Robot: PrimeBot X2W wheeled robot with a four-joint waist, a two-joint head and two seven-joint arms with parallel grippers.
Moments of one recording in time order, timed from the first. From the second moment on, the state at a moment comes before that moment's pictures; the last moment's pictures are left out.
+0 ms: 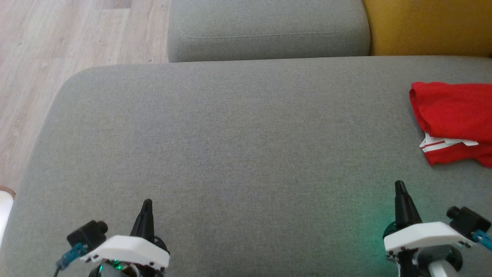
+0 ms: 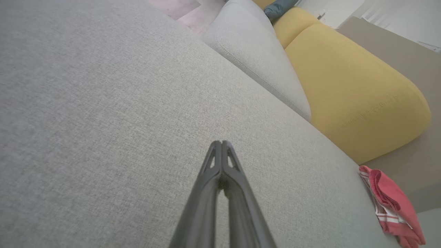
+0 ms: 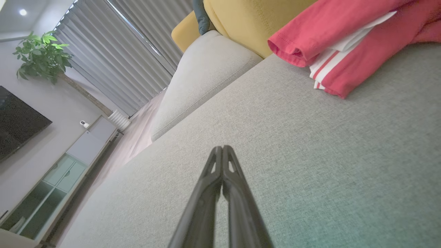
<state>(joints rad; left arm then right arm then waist) 0.04 0.06 -0.21 0.30 -0.72 0.04 -0.16 -0.02 -0.05 0.01 0.39 0.64 0.12 -0.11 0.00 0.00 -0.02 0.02</state>
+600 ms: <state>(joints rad) 0.02 0.06 -0.15 0.30 -0.92 0.01 -0.11 -0.03 -0.05 -0.02 0.36 0.86 0.12 -0.06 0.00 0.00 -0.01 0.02</state>
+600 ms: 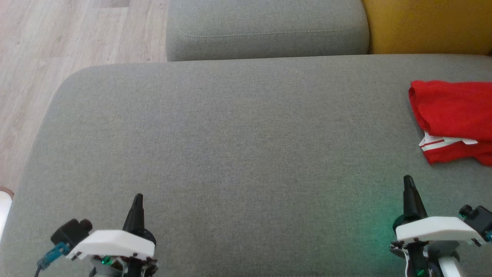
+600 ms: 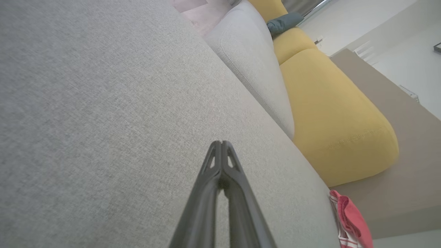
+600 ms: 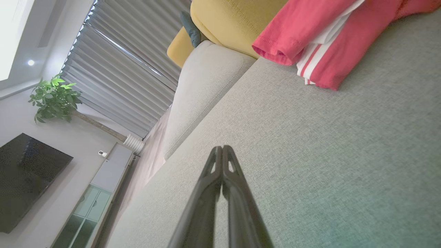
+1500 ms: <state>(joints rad) -0.01 0.06 -0.08 0.29 -1.21 -0.05 -0.03 -0.03 -0.05 -0.07 0.33 1.16 0.12 0.01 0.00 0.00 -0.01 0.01</state>
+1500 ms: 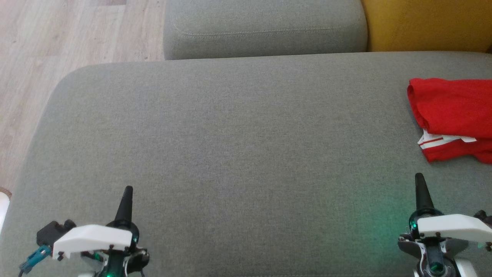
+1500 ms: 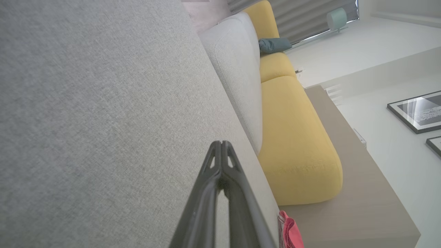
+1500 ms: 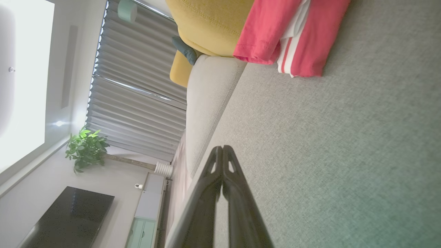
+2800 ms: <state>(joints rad) -0.05 0.06 0.04 0.28 -1.61 -0.12 0.08 -0.05 -0.05 -0.13 0.29 1.58 0.12 0.10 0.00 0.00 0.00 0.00</state>
